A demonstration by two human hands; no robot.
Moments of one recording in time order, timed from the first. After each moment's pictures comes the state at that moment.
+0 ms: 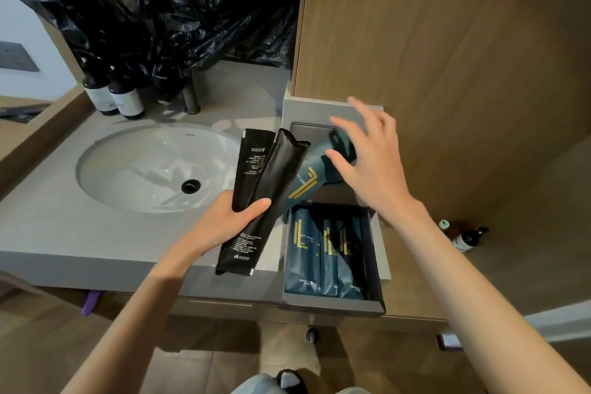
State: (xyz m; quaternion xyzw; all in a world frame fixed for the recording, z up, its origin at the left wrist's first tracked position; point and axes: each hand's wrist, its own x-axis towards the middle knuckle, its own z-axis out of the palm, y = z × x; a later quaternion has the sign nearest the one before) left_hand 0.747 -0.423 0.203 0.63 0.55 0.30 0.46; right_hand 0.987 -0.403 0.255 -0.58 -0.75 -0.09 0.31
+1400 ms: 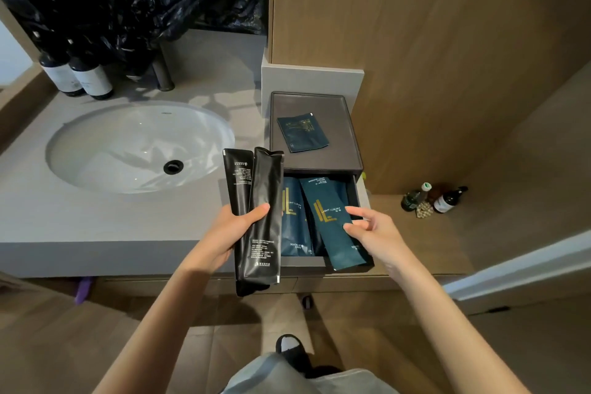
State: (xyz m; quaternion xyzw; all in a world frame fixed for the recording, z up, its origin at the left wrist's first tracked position) left_hand 0.767 -0.458 0.138 0.43 0.53 0.31 0.66; right_hand 1.014 -0.520 0.146 -0.73 -0.39 0.45 0.34
